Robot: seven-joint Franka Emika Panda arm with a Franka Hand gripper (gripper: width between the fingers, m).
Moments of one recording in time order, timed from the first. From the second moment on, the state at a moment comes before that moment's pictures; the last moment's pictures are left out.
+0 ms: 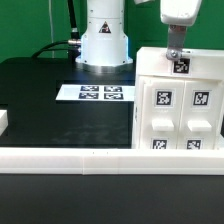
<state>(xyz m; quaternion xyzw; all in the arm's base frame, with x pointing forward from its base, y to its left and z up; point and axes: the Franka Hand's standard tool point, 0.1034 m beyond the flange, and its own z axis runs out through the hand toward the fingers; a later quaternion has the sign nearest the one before) 0.618 0.073 0.160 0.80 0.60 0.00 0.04</state>
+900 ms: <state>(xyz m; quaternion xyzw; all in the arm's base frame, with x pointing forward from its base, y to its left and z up) 0.607 0.082 0.159 0.99 0.16 0.02 0.02</state>
